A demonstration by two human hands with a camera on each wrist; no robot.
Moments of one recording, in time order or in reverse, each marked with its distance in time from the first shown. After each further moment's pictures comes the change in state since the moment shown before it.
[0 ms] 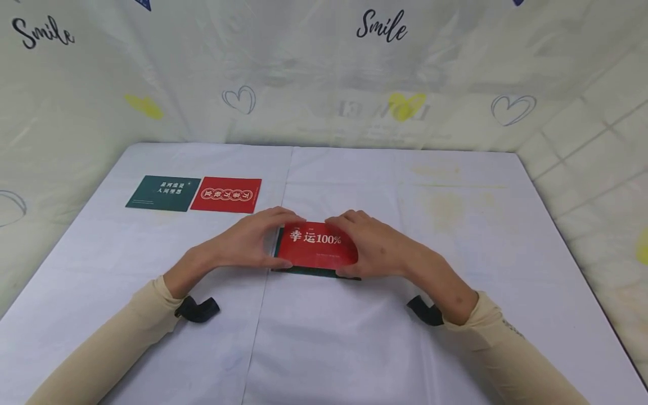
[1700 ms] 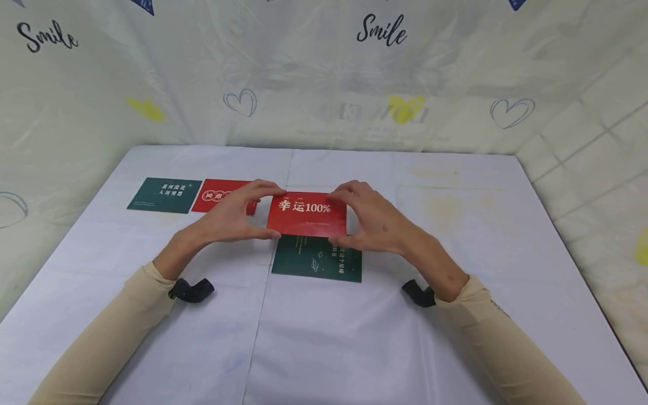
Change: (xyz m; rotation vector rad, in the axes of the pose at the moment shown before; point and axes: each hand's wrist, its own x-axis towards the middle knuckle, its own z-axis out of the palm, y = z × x) left_hand 0.007 -0.026 -0.034 -0.051 0.157 -0.076; right_hand 0.026 0.017 -0.015 0.001 0.255 -0.078
